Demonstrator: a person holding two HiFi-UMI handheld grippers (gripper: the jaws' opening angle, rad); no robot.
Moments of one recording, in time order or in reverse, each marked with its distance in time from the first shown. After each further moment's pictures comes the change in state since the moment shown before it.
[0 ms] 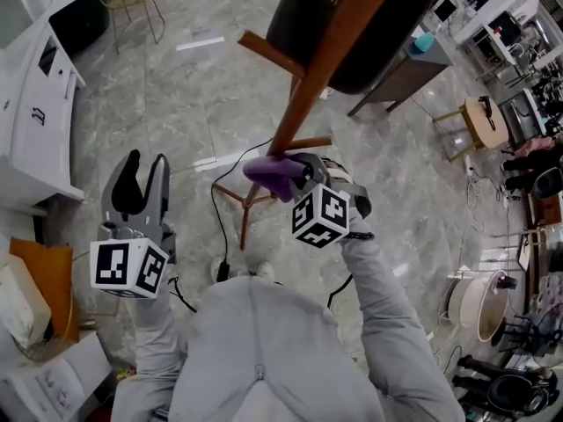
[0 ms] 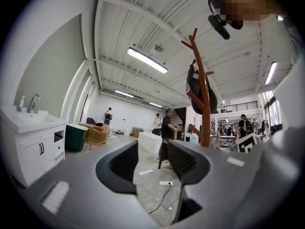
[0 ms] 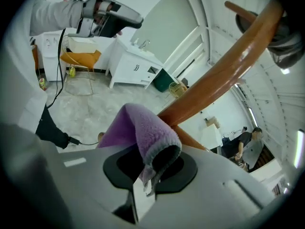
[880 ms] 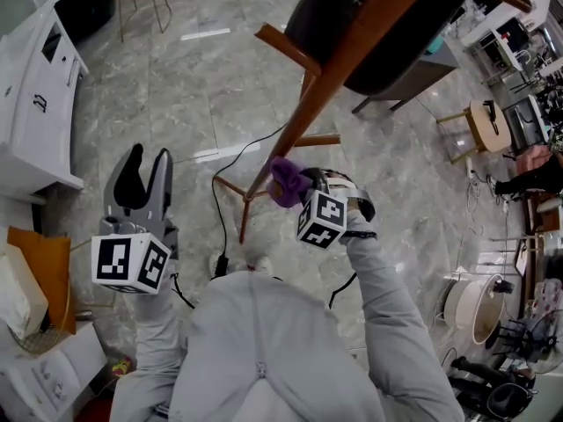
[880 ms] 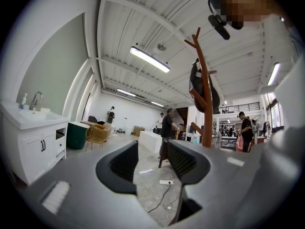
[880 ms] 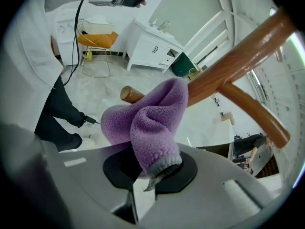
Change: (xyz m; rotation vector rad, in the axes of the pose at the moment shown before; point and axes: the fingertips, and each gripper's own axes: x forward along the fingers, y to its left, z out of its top) left arm -0.002 0.010 -0.009 -0.022 0.014 0.019; right arm 0.028 0.054 -0.059 -0.130 0.188 0.174
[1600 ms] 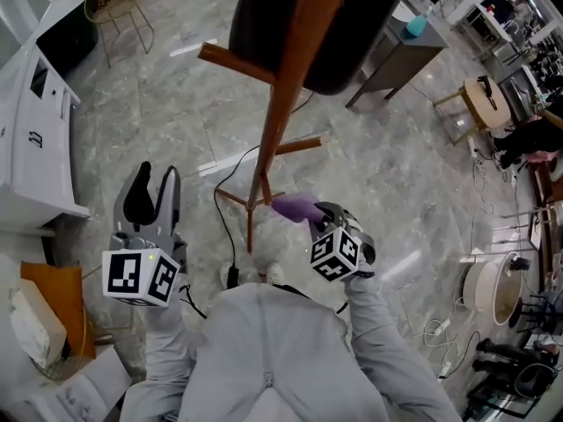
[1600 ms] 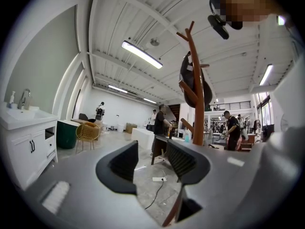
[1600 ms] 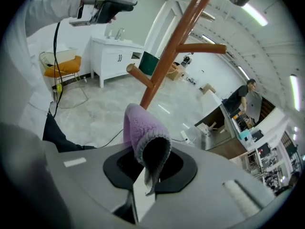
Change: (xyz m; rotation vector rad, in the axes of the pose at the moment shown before) left arm 0.025 -0.033 -0.011 0.023 0.040 -0.097; right arm -0.019 0.046 -0.060 0.503 -0.040 -0.100
